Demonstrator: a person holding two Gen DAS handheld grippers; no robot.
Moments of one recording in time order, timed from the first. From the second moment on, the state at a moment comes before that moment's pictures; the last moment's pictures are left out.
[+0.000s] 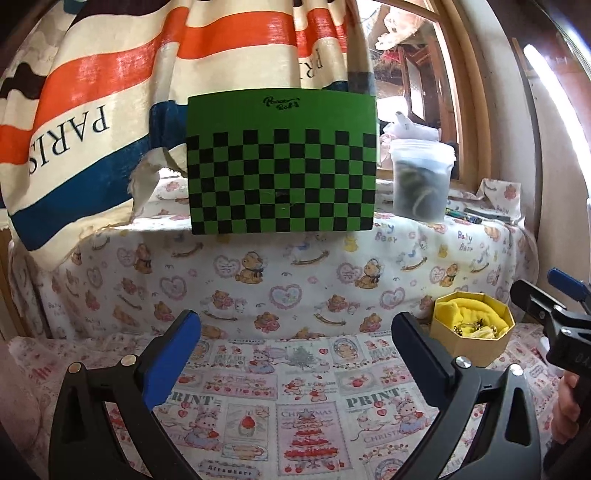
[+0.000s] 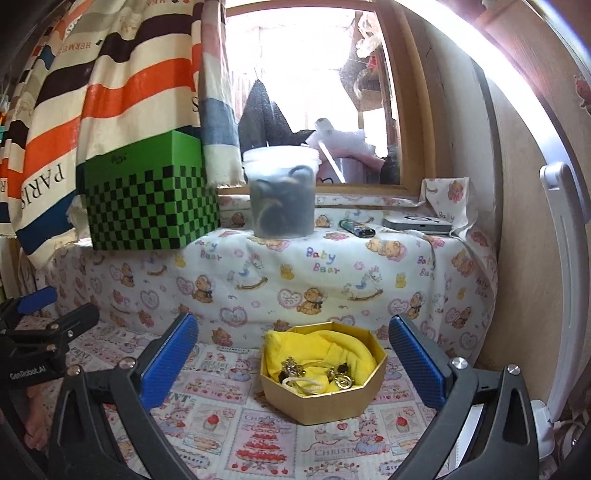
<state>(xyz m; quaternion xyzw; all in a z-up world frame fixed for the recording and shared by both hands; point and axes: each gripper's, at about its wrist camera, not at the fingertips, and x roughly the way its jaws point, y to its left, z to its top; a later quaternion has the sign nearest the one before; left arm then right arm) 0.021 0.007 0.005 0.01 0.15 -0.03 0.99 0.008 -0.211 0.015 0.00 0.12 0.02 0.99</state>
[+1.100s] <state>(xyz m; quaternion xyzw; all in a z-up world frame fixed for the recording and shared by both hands) 0.020 0.004 0.005 0.02 0.14 -0.02 0.99 0.015 -0.202 0.011 -0.02 0.14 0.02 0.99</state>
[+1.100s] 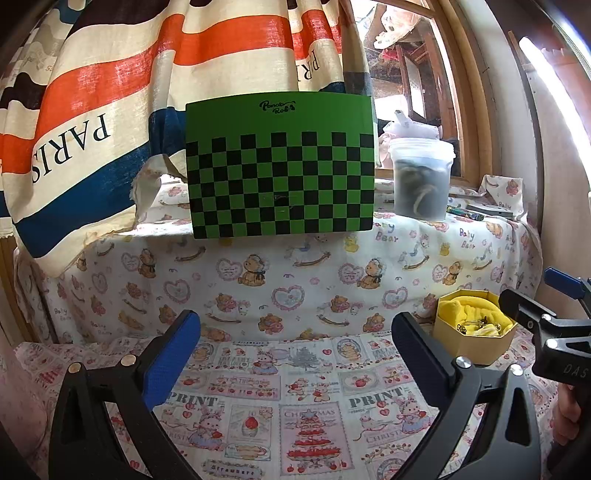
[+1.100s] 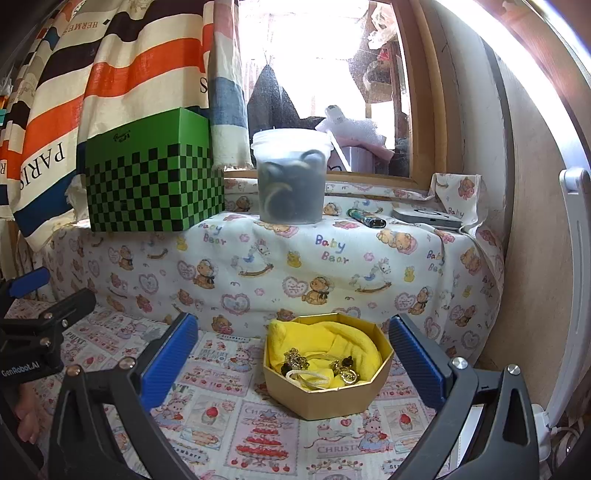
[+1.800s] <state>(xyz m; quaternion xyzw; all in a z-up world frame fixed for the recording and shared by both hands) 0.019 0.004 0.006 0.02 0.14 -0.02 0.99 0.016 -0.201 0.011 -0.02 0.14 0.02 0.99</state>
